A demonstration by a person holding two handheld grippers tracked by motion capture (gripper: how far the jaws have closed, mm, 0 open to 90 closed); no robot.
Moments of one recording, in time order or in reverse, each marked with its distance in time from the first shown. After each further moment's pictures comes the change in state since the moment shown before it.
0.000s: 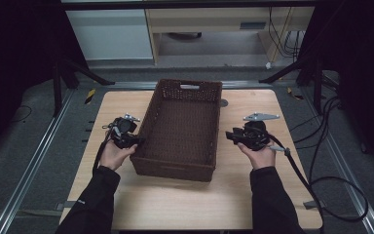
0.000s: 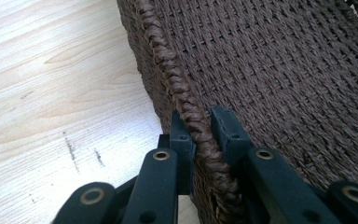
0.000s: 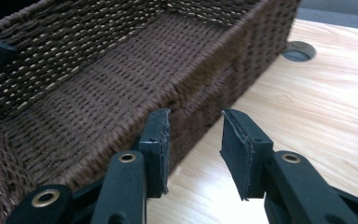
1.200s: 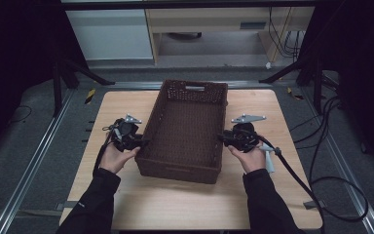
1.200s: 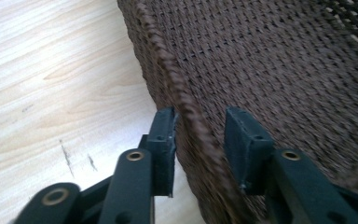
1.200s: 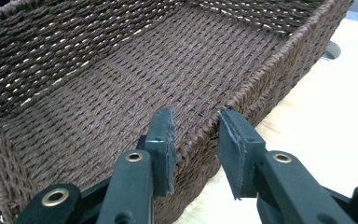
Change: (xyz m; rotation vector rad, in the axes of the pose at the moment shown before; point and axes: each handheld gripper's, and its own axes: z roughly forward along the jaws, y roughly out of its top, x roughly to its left) left arm -0.019 -0.003 -0.020 -0.047 0.001 0.050; right arm 0.022 0.000 0.018 0.033 0.000 -0.037
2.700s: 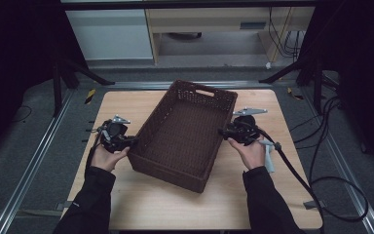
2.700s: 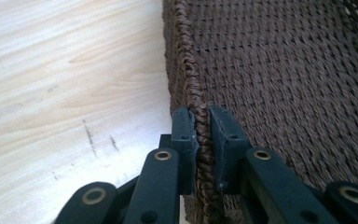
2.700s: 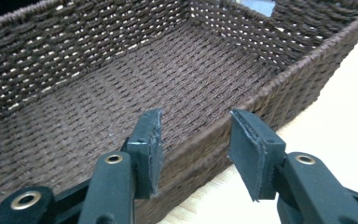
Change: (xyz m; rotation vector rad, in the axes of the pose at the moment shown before) left arm 0.023 -0.012 -0.011 -0.023 0.020 -0.064; right arm -0.009 0.017 0.002 -0.009 -0.046 0.034
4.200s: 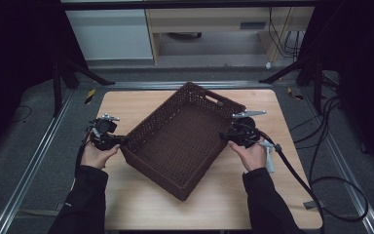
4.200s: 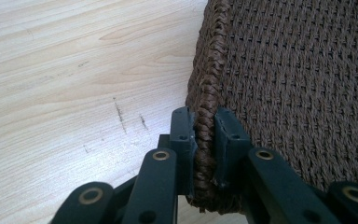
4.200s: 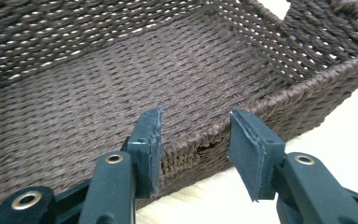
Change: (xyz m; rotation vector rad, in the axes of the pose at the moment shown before) left arm 0.027 -0.005 -0.009 0.045 0.012 -0.079; right arm 0.005 -0.004 -0.005 0.076 -0.022 0.033
